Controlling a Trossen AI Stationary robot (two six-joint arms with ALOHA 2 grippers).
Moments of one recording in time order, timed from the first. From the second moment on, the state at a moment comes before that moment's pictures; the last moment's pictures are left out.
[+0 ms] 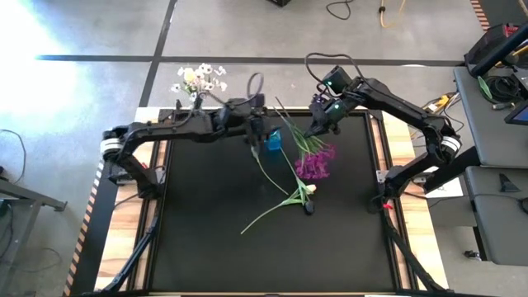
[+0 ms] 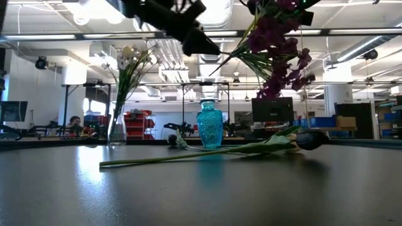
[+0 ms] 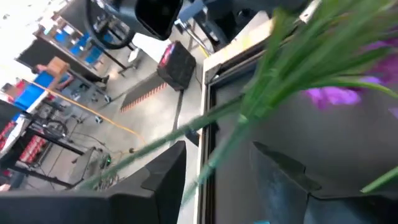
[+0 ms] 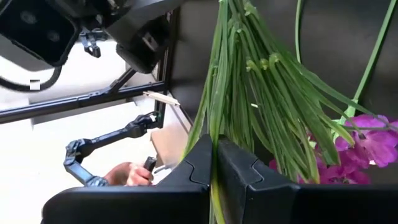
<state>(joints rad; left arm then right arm) 0.31 1.62 1.27 0.03 -0.07 0.70 -0.71 1.50 1.40 -0.93 -0.98 0.67</state>
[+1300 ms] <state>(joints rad) 0.33 1.78 1.46 -0.15 0.05 0.39 -0.88 1.36 1.43 -0.88 -0.90 0.53</state>
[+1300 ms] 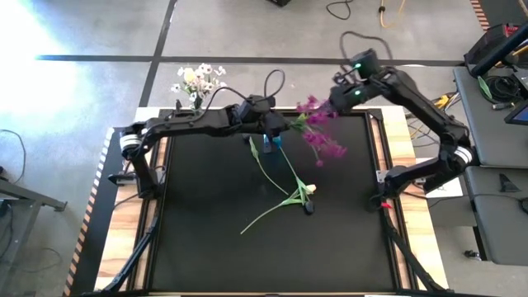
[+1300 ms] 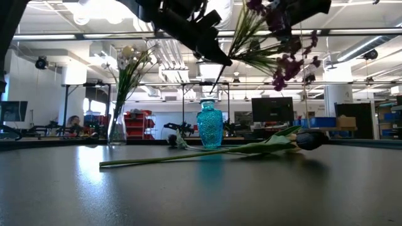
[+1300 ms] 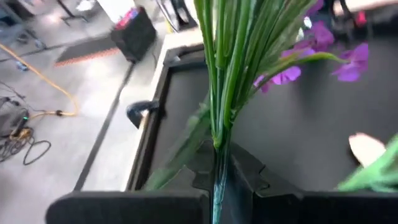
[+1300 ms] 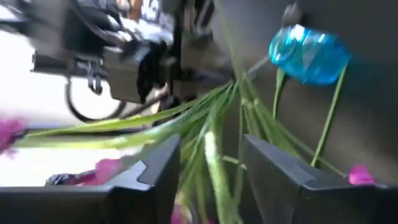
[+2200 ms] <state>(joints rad) 0.40 1.63 0.85 0.76 -0.03 0.04 -0.98 1.26 1.47 -0.88 -0.83 0.46</state>
